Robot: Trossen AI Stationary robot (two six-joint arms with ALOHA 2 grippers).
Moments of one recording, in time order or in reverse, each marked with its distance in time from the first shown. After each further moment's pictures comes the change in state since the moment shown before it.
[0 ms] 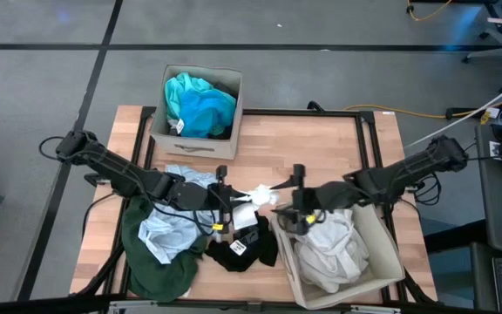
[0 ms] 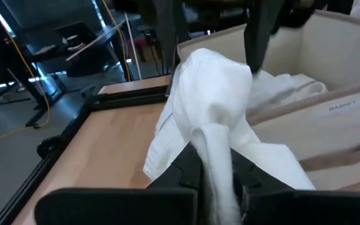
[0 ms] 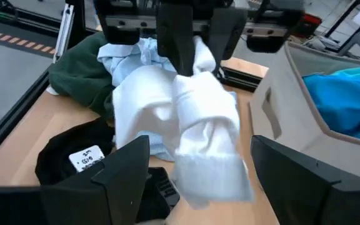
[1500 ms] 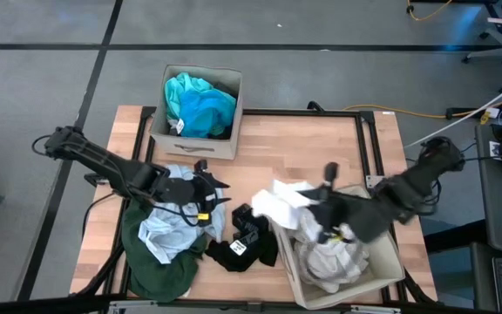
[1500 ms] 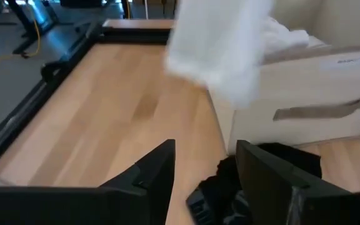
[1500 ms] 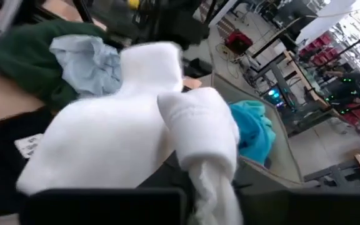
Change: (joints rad) left arm -0.009 -0.178 -0.009 -0.411 0.000 -0.296; right arm 0.244 0.101 0.493 -0.539 0.448 -0.080
